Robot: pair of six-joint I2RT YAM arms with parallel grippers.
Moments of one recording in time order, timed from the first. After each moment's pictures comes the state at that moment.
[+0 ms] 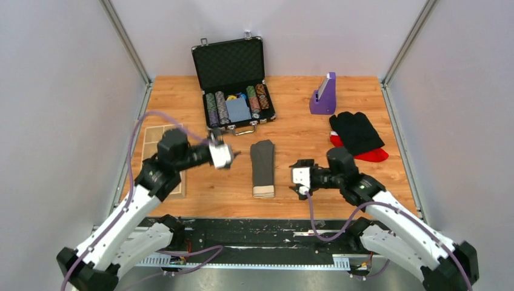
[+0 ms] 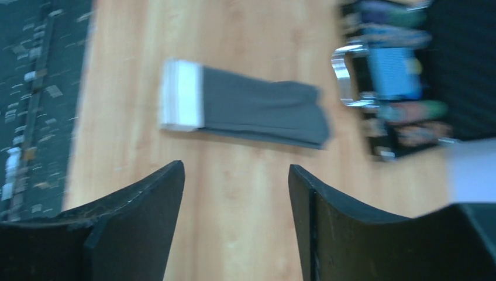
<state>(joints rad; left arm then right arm) -0.49 0.94 0.92 -0.21 0.47 0.60 0.60 0.78 0.60 -0.30 -0.61 -0.89</state>
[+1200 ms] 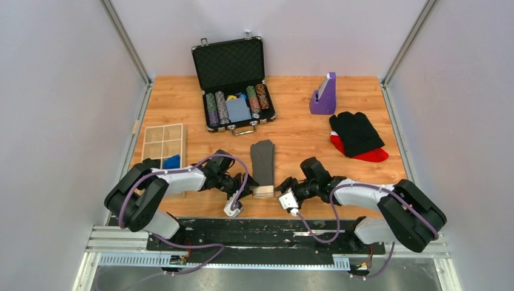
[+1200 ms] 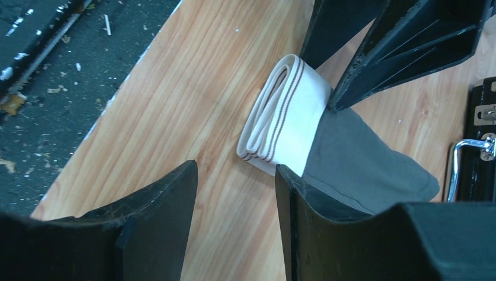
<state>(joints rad) -0.64 1.47 0.53 -0.11 0.83 1.97 0.70 1.32 0.38 0.09 -0.78 -1.33</state>
